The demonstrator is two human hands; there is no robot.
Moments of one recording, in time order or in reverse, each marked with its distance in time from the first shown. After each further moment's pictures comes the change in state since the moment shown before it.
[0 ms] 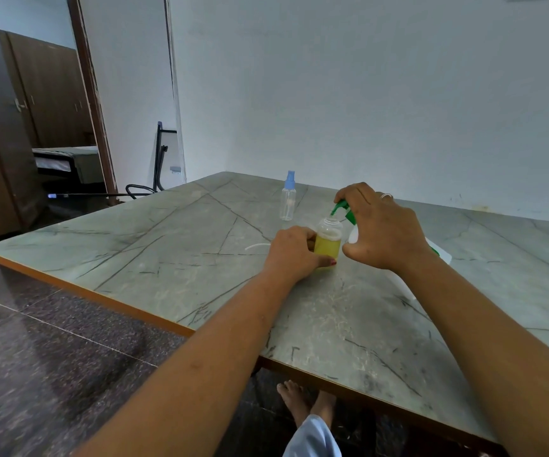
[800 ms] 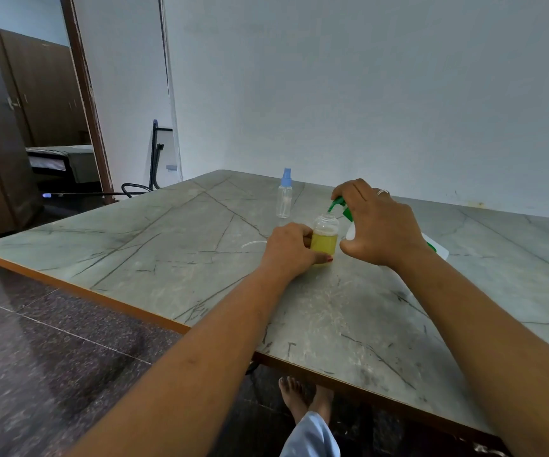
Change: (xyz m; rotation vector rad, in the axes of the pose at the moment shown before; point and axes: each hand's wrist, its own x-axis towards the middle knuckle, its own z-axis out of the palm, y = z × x) left_hand 0.000 0.002 0.000 0.009 -0.003 -0.015; right_hand -0.001 0.001 0.000 -0.026 0.005 0.005
